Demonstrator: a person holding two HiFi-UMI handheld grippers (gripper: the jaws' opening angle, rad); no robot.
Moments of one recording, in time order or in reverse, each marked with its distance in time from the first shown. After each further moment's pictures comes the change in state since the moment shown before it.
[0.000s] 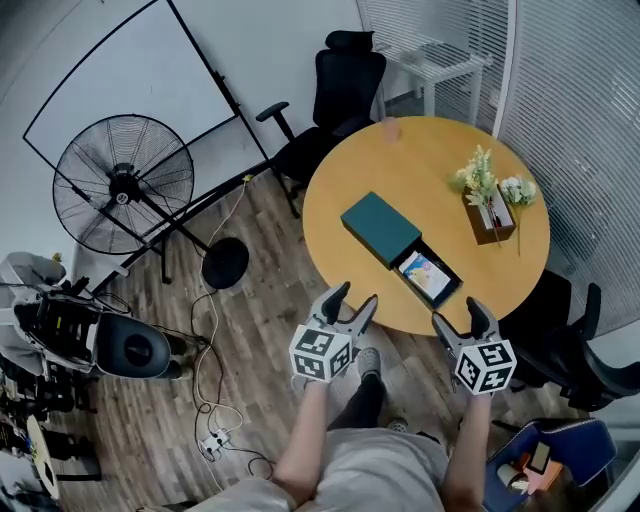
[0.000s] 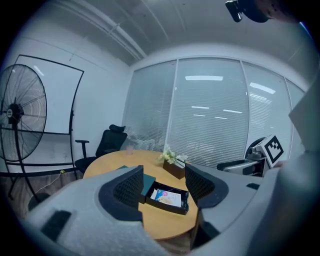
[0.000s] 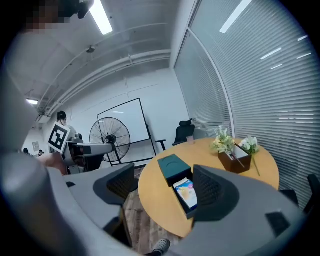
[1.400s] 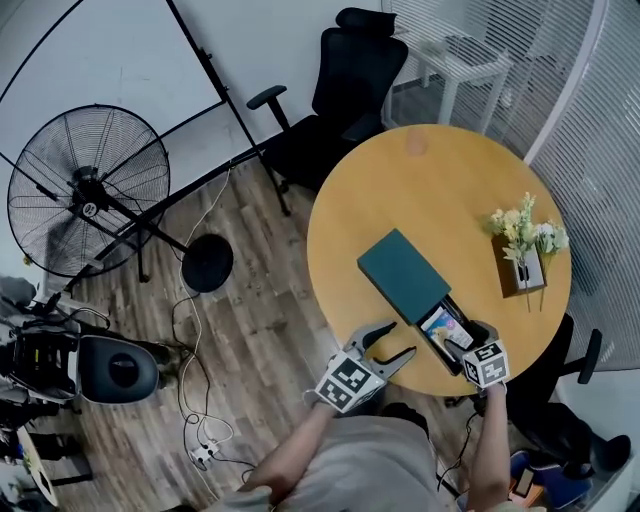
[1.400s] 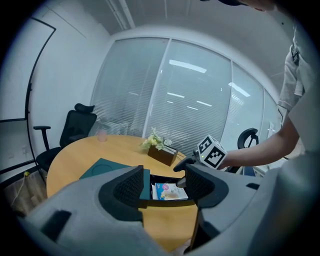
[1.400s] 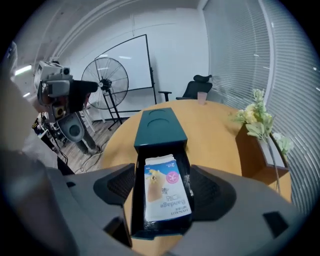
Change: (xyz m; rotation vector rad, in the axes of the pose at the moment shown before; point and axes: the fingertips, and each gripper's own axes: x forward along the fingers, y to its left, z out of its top) left arm 0.123 0.073 -0.026 0.053 0.188 -0.400; right arm 0.207 -0.094 -0.089 -0.253 0.583 0.021
